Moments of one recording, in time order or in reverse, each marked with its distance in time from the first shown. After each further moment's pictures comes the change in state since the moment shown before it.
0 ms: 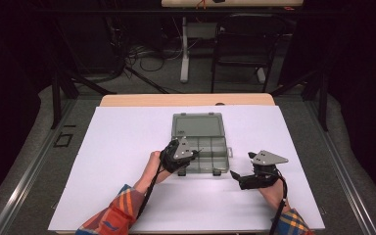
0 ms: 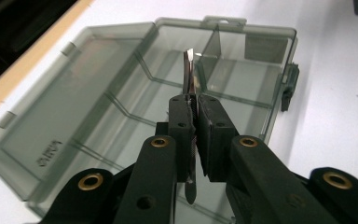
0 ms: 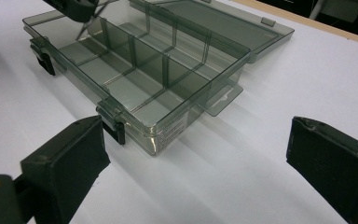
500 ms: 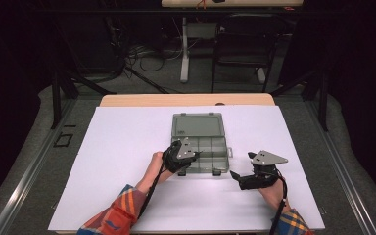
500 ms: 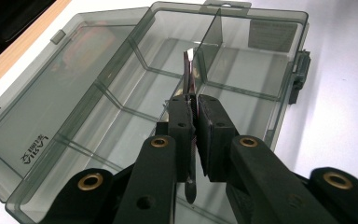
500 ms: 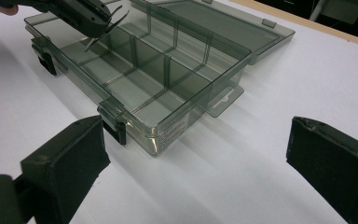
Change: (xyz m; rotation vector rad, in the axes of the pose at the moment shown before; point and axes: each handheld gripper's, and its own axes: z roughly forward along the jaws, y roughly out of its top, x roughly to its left) left arm 0.001 -0.003 0.010 0.024 -0.004 -0.007; right arm 0.001 0.001 0.000 0.002 0.003 -0.004
